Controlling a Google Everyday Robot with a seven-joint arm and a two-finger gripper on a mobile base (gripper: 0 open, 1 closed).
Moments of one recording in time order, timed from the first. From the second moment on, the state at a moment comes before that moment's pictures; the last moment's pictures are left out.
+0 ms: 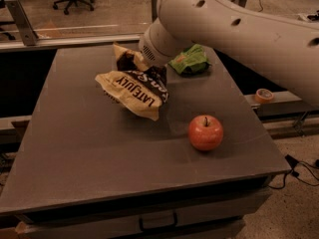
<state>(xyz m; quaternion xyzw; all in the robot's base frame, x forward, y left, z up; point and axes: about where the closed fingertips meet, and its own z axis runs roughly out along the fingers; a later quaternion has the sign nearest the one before) 0.644 0.030 0.923 -0.40 0.83 0.06 0.38</state>
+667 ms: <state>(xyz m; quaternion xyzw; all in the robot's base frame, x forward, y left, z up) 0.635 -0.027 0.925 -0.34 0.86 0.01 0.38</state>
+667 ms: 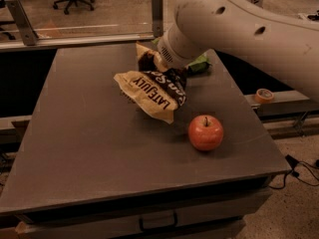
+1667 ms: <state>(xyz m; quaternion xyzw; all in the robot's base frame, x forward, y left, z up) 0.652 -0.050 0.925 -0.36 0.85 0.00 0.39</state>
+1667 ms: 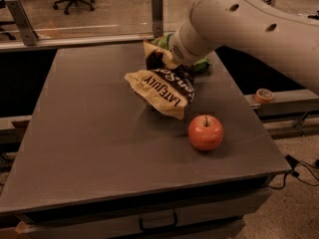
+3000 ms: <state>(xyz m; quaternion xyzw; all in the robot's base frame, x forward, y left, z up) 0.638 -0.018 0.942 -0.38 0.83 0.04 0.40</state>
